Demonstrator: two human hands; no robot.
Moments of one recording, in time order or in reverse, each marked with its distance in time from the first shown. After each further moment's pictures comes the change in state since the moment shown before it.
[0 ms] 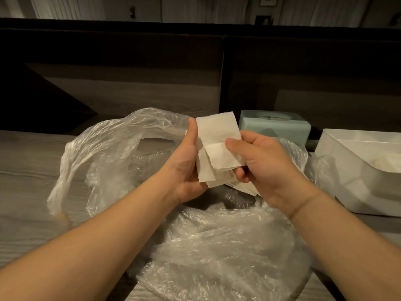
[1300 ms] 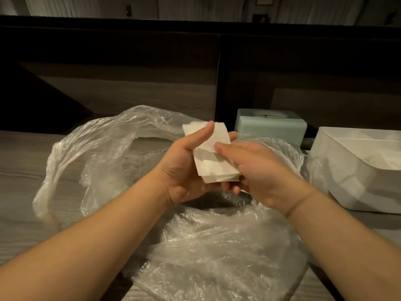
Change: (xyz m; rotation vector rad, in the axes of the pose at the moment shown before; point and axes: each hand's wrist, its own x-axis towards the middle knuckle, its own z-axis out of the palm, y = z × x) left_hand -0.004 -0.001 -0.007 0.054 -0.297 -0.034; right_hand -0.003 0.003 -0.002 -0.063 -0.157 0.125
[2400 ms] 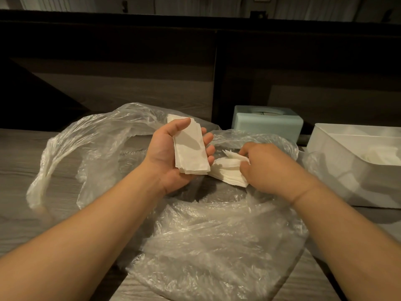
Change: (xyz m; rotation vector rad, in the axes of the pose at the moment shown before) left_hand 0.008 0.013 -0.018 -0.241 0.268 0.010; right_hand 0.021 0.016 -0.042 -1.321 0.259 -0.114
